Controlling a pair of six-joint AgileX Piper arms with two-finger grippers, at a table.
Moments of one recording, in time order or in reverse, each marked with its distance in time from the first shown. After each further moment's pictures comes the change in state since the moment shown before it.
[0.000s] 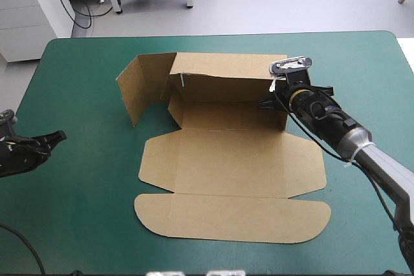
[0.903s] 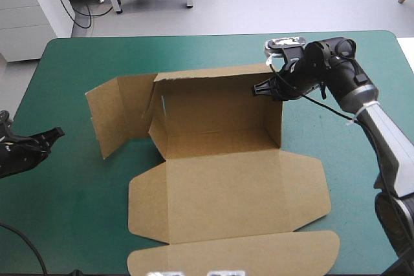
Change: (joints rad) left arm 0.026 0.000 0.021 -0.069 -0.047 0.000; right arm -0.104 0.161 -0.528 0.665 0.693 -0.524
